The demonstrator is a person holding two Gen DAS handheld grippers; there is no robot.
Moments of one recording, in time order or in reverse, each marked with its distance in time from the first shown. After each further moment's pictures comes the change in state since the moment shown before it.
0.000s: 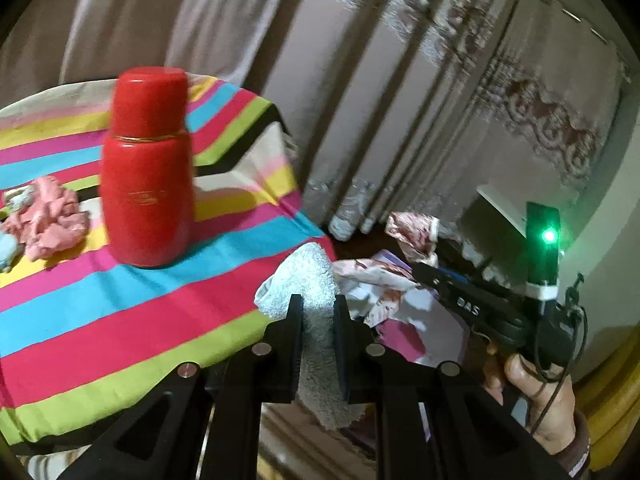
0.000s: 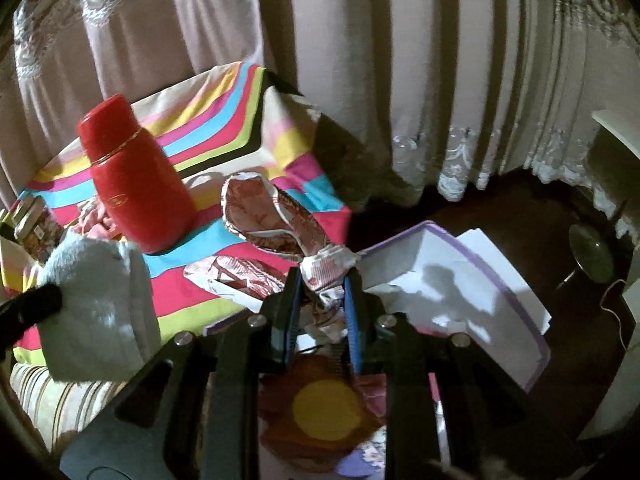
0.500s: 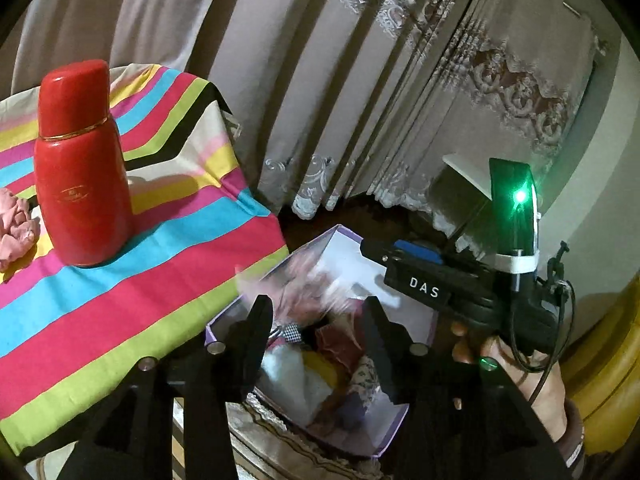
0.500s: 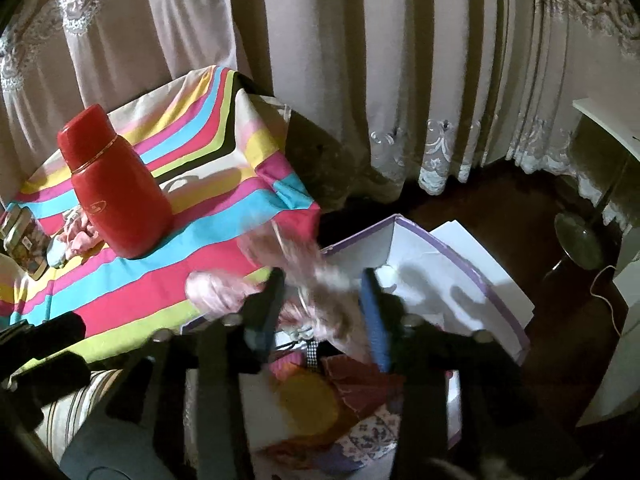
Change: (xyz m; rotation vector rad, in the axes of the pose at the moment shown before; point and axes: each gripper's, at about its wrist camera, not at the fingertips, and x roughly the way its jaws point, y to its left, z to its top) left arm 0.027 -0.034 -0.007 0.072 0.072 -0.101; right arm -0.003 -0.015 -0.001 0.028 0.007 -0.036
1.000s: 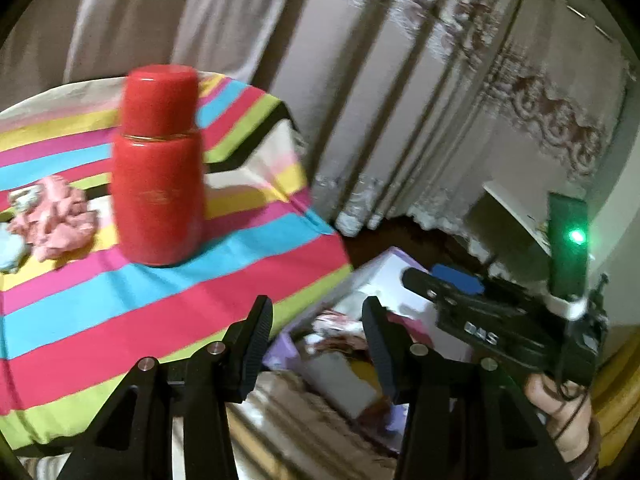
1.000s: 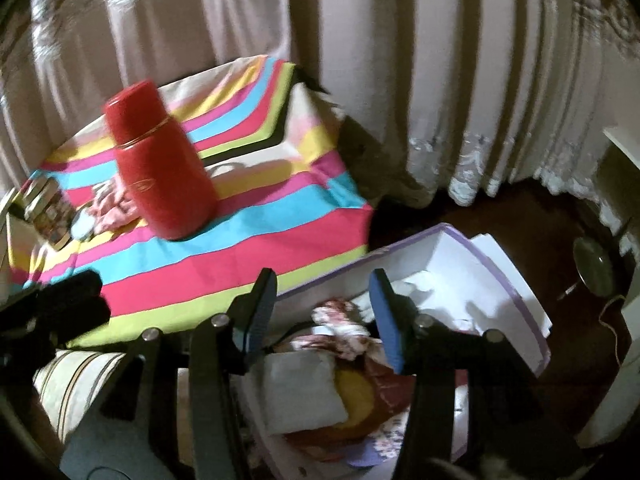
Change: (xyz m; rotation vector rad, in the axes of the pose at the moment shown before) left arm -0.039 0.054 0.004 -0.091 -0.062 0.149; right arm -0.012 0.056 -0.001 -0.125 0.017 0.100
